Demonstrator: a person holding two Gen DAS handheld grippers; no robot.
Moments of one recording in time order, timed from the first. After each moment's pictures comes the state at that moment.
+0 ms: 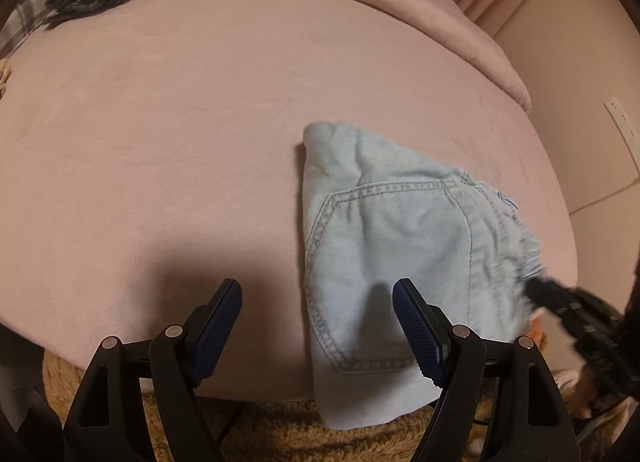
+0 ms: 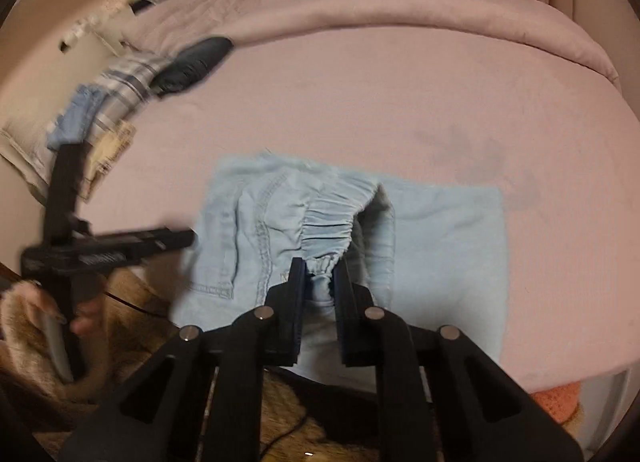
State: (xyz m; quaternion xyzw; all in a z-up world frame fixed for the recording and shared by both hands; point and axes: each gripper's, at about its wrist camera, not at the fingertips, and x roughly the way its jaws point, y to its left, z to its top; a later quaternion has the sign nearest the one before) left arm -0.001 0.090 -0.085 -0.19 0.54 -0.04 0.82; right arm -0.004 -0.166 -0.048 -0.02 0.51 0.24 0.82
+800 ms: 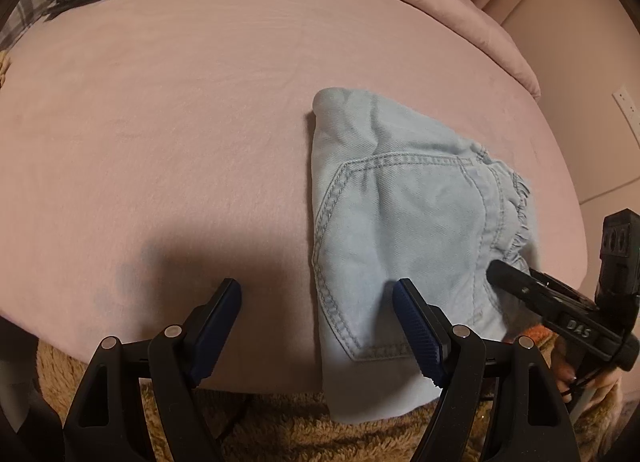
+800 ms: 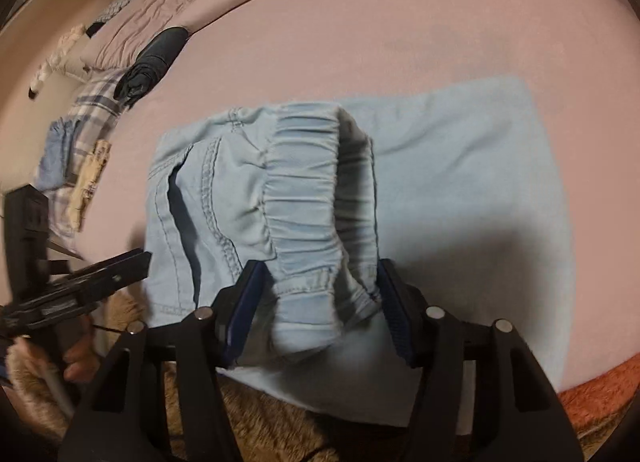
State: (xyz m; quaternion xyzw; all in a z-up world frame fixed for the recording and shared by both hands) left arm -0.013 0.093 -0.099 -0.19 0.55 -0.03 0.81; right arm 0.017 -0.164 -0.100 0.05 0.56 0.22 0.80
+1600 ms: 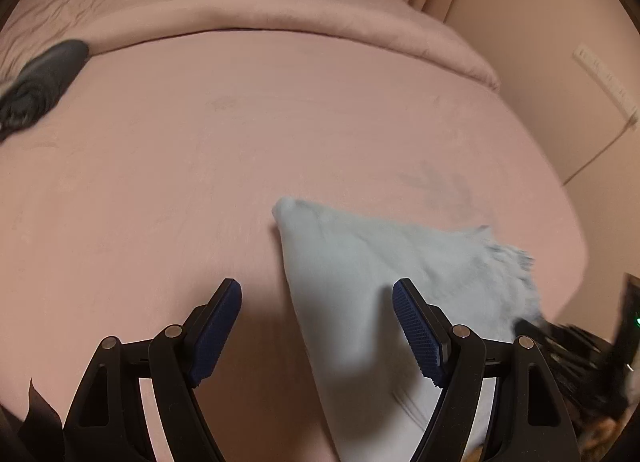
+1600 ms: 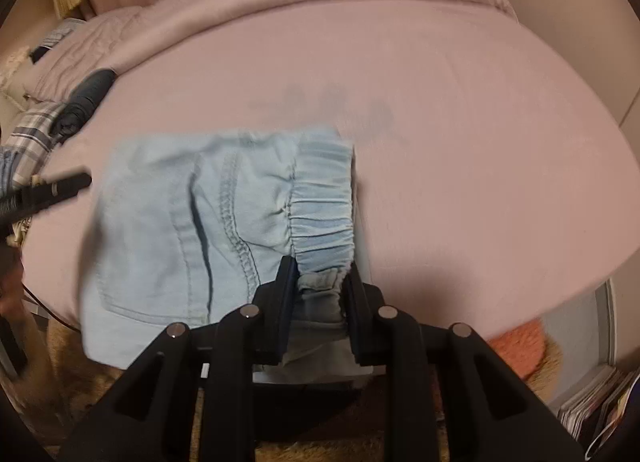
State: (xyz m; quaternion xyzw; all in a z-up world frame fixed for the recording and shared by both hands) left arm 0.075 0.036 -0.060 -0.09 0.50 -0.08 0.86; right arm 0.004 -0.248 -0.077 0.03 0.51 0.07 0.86
